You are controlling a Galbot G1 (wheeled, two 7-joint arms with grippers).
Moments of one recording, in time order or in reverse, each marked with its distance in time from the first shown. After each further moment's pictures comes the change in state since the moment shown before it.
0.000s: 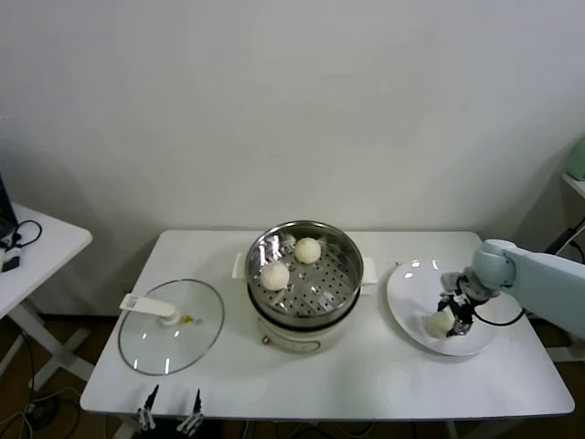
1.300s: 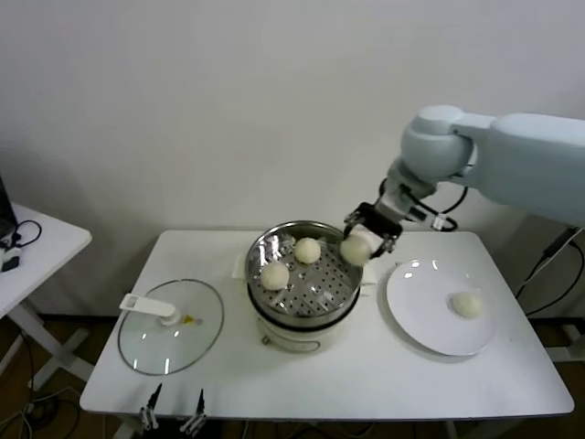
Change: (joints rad) left arm 0.018 0.000 0.016 -0.022 0.024 -0.009 -0.003; right arm 0.717 0.260 -0.202 0.476 0.049 0.336 -0.136
